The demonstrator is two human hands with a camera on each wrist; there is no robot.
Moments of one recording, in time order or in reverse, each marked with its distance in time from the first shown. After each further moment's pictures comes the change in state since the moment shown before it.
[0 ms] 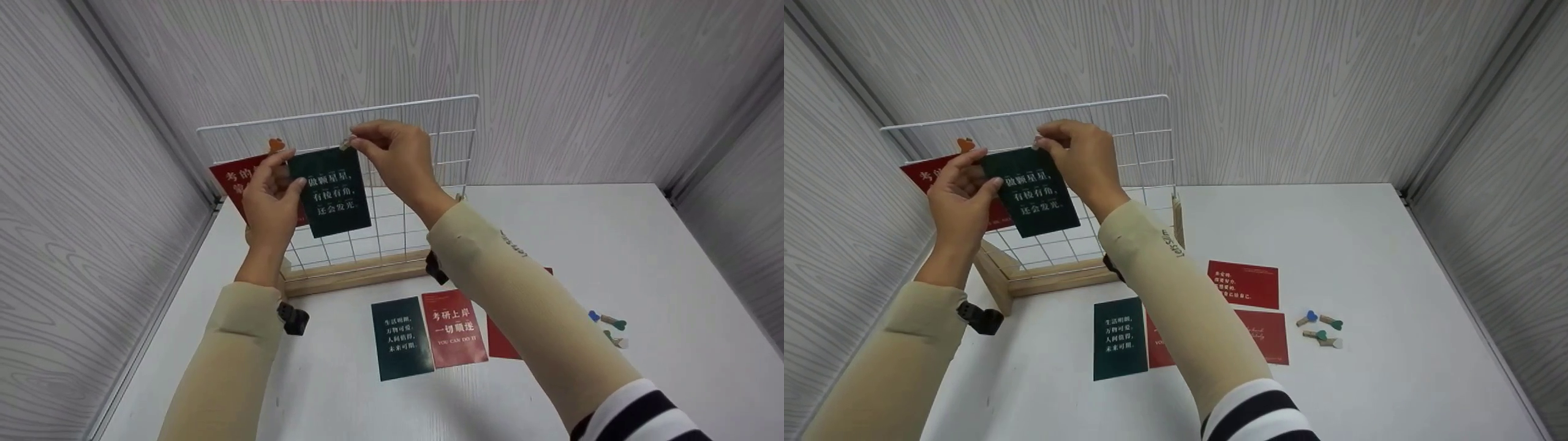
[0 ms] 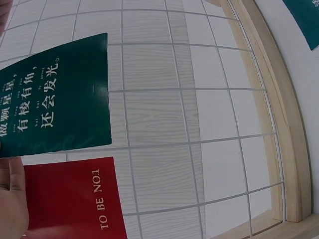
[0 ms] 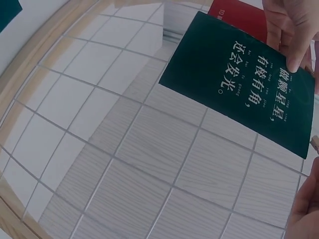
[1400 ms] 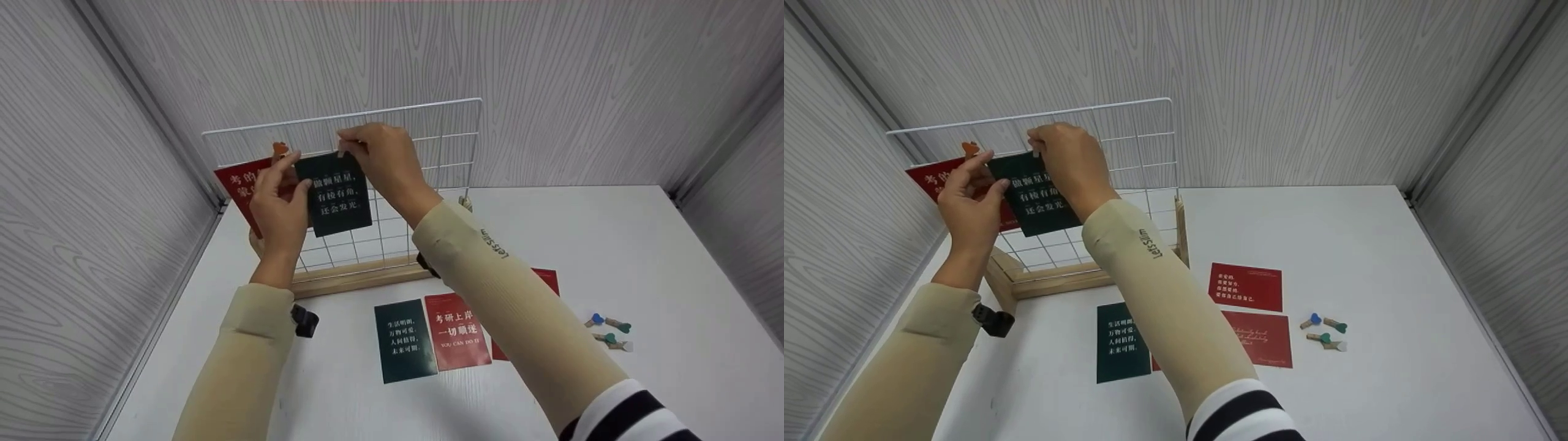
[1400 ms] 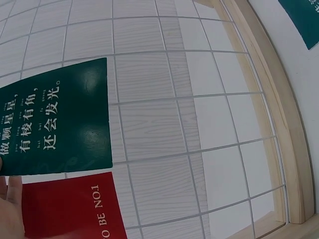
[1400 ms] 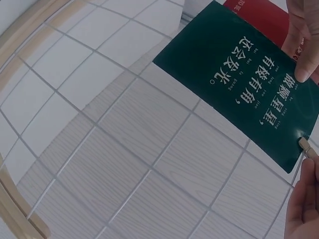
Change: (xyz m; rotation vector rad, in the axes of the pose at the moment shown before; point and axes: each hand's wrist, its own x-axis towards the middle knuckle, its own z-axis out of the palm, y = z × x) left_hand -0.006 -0.001 0.010 0.165 0.098 0.095; right_hand 0.008 -0.009 0.014 -0.397 -0.057 -0.118
